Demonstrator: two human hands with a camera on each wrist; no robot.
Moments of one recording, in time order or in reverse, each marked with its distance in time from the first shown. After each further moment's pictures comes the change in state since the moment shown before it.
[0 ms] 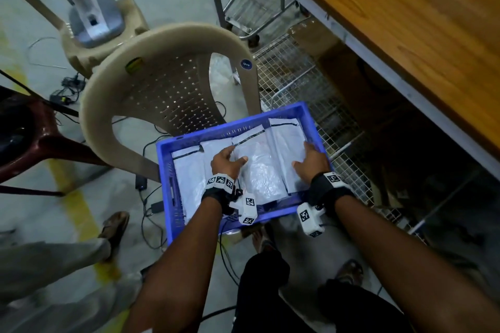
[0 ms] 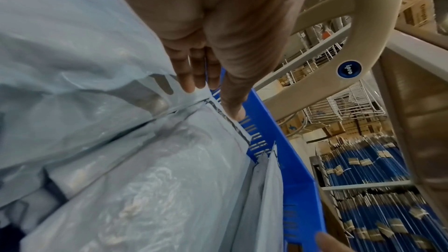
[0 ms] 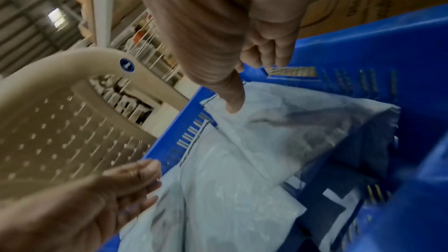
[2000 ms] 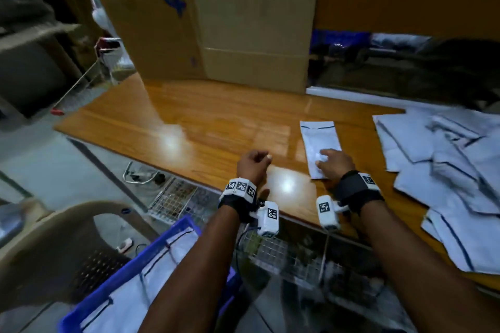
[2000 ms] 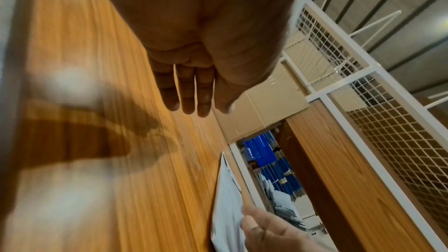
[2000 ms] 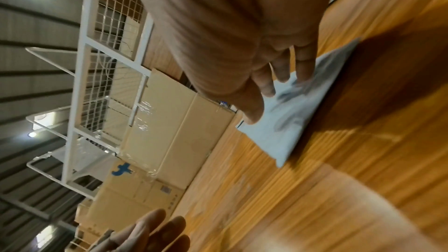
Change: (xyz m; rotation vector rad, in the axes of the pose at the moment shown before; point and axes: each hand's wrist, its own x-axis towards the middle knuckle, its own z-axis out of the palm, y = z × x) left_hand -0.312 0.360 0.262 0.110 -0.524 0.744; right_hand -0.190 0.264 -0.398 0.299 0.595 0.238
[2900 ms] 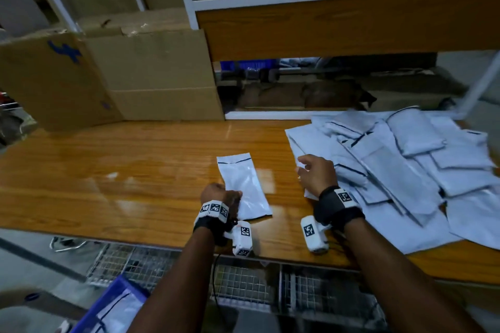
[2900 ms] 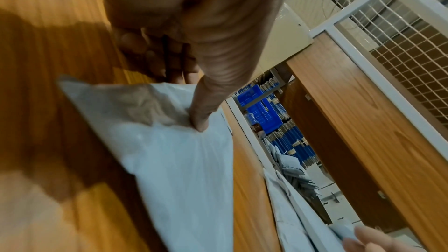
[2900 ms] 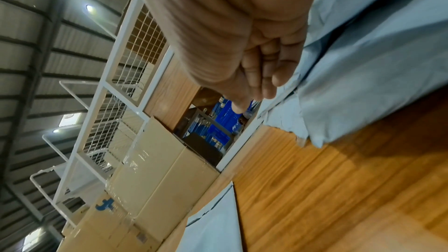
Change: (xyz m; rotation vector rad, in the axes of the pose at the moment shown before) left_hand 0.004 0.041 0.125 0.385 -0.076 -0.200; right_hand -0.017 0.129 -0.100 0.199 0.375 0.060
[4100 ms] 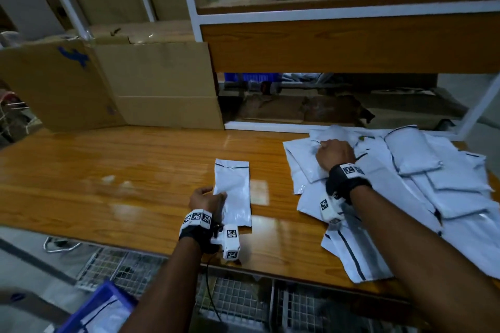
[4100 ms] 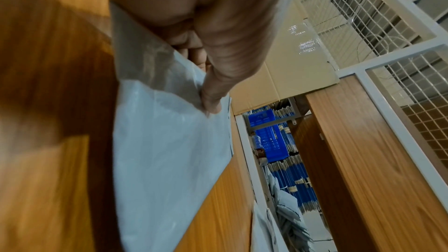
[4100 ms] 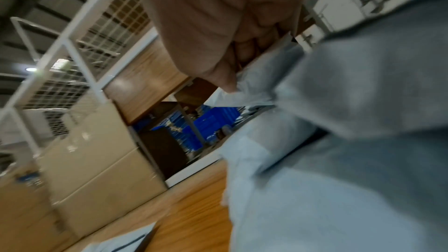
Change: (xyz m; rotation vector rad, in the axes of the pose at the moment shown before) left_hand 0.017 -0.011 0.002 -0.538 0.094 -0.168; right_hand 0.085 -0.001 -0.063 -0.584 0.082 -0.104
